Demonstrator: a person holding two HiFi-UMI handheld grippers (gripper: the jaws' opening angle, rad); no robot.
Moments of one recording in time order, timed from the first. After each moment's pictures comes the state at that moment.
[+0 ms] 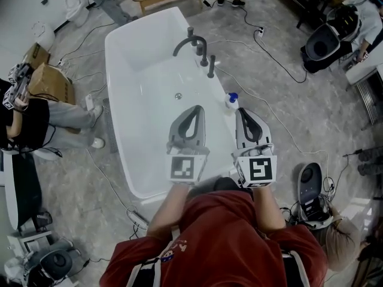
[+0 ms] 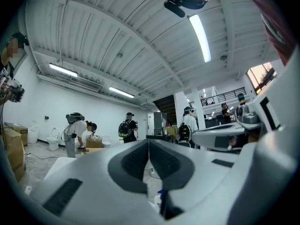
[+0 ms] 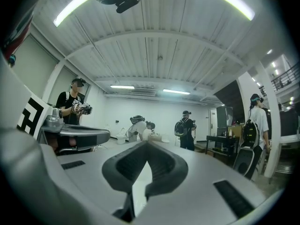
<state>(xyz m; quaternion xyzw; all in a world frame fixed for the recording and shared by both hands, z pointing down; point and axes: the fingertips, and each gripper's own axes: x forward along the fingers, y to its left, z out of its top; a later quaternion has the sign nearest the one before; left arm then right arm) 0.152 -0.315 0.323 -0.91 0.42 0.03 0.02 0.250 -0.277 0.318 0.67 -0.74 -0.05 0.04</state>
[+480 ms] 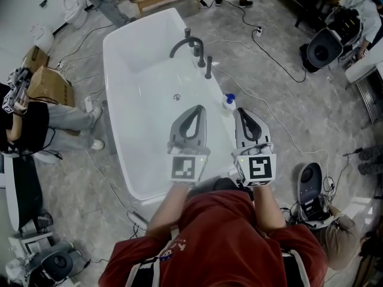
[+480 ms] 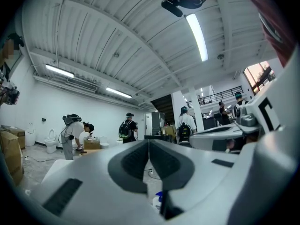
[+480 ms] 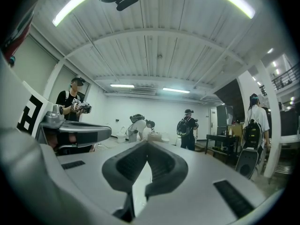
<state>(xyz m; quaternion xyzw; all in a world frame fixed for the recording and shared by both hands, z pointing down) 0.173 -0.313 0.320 -0.91 0.41 0.03 0.03 0.266 -0.279 0.324 0.67 -0.74 -0.05 0.05</state>
